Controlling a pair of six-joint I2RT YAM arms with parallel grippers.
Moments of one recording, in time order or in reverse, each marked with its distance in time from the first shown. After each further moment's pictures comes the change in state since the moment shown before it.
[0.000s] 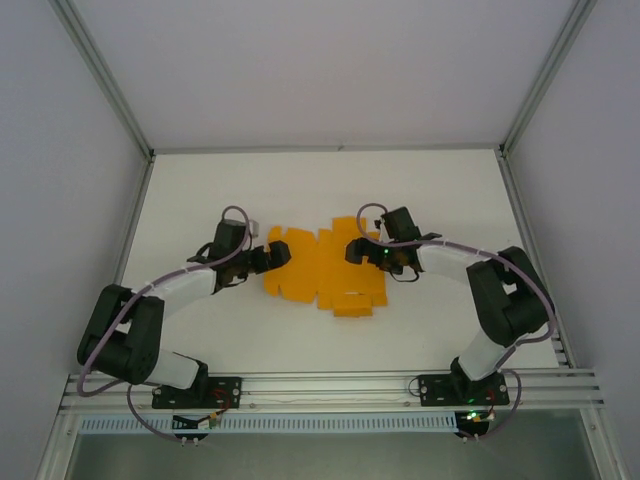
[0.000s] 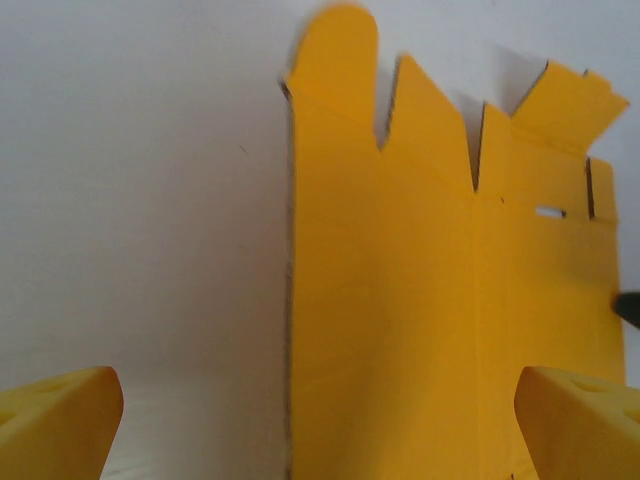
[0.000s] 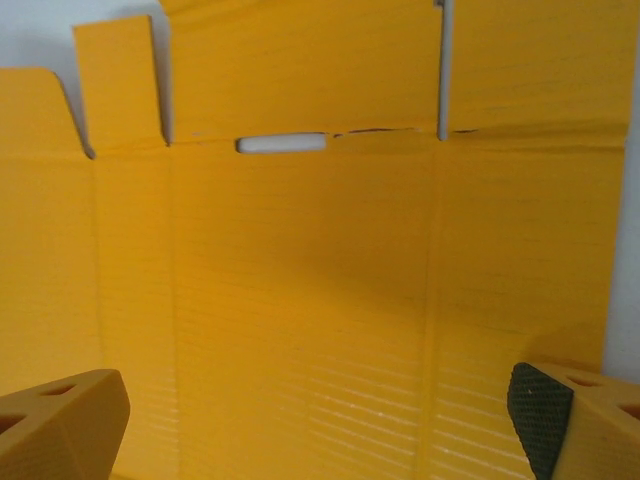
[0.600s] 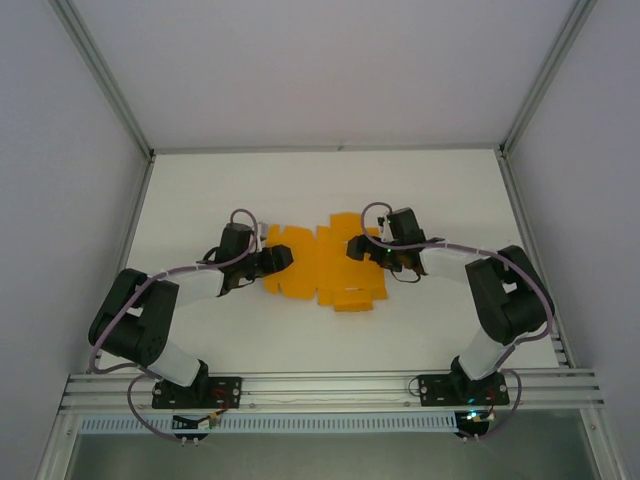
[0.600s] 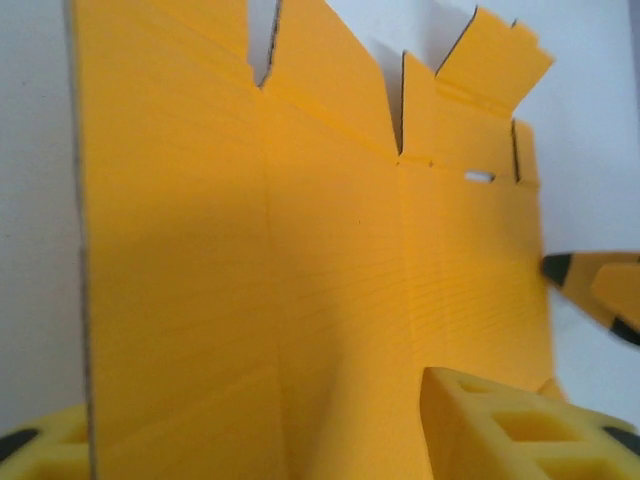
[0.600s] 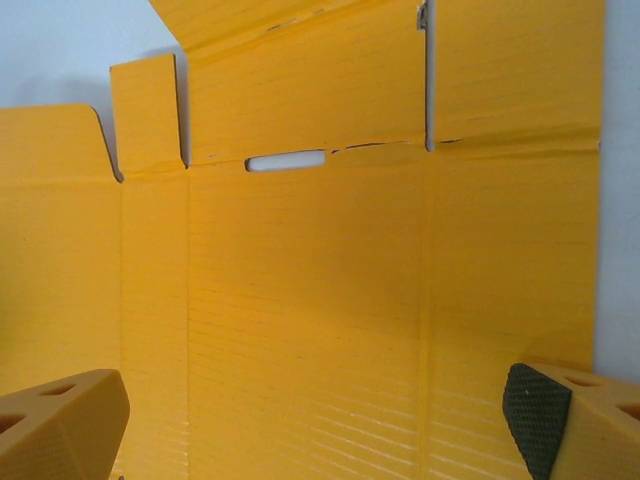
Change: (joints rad) left arm -0.010 0.102 -0.054 0.261 0.132 -0.077; right arm -0.042 0.007 -0.061 0.169 -0.042 0.011
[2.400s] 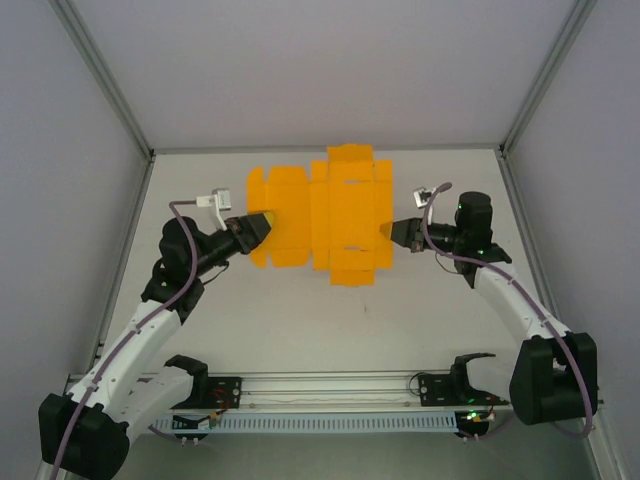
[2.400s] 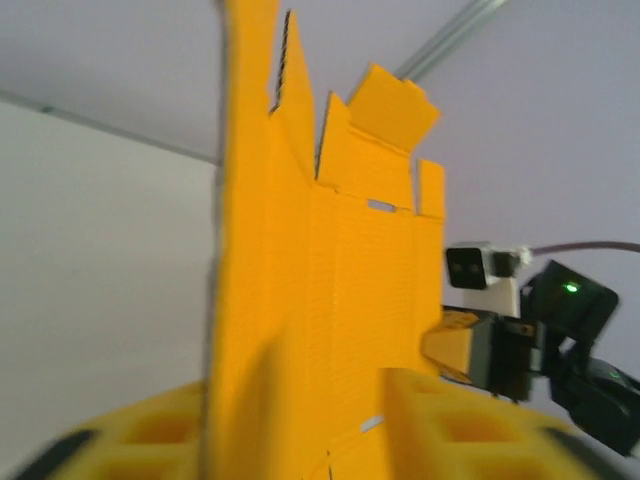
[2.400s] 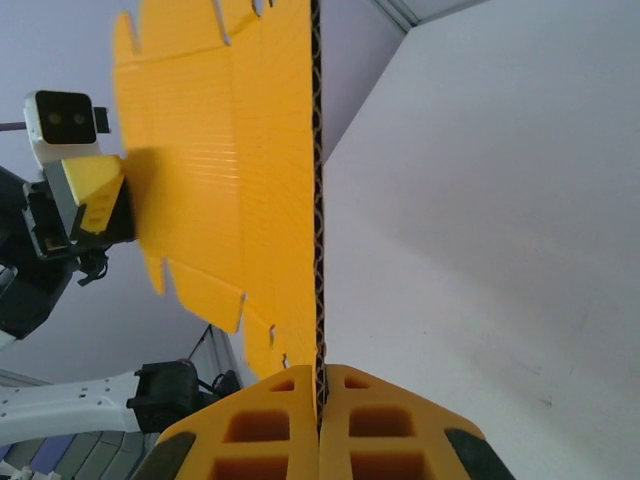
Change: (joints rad) left arm 0.039 -0.638 0.071 -0.089 0.095 -0.082; right arm -0.283 -0.486 -0.059 0.039 -0.740 -0.130
